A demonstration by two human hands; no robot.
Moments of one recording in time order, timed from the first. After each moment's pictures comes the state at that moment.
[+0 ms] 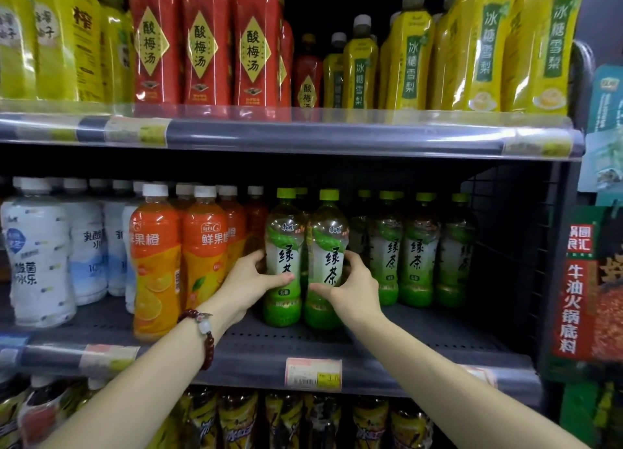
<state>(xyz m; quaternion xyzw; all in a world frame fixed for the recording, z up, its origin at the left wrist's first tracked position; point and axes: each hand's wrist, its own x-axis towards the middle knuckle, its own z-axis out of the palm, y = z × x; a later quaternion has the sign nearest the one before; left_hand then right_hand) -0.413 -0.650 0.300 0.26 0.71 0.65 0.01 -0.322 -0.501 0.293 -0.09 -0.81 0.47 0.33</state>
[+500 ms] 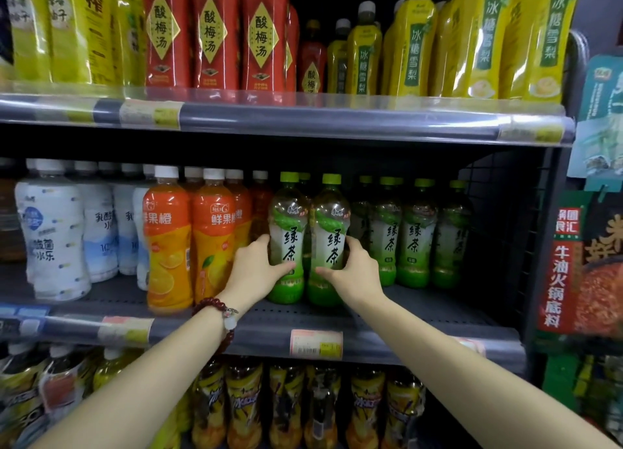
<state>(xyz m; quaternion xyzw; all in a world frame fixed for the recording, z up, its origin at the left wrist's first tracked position) -0.398 -0.655 0.294 0.25 0.85 0.41 -0.20 -0.309 -0.509 0.297 -0.11 -0.85 0.41 0.32</state>
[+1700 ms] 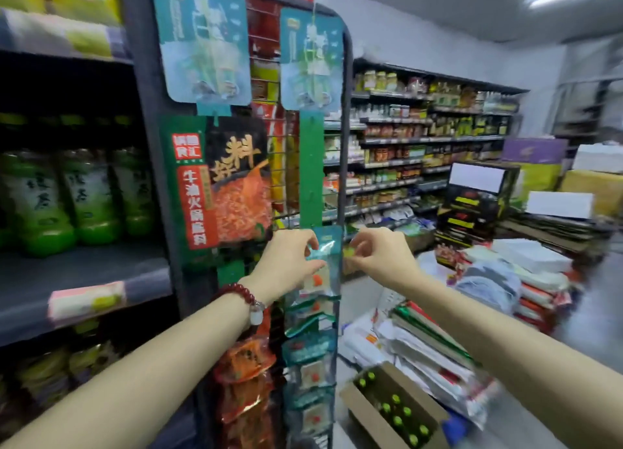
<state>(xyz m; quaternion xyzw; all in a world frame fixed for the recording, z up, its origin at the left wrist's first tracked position) -0.074 -0.282 0.254 0.62 0.72 0.31 -0.05 0.079 -0.185 0.251 -0.38 -0.86 0.14 0.30</state>
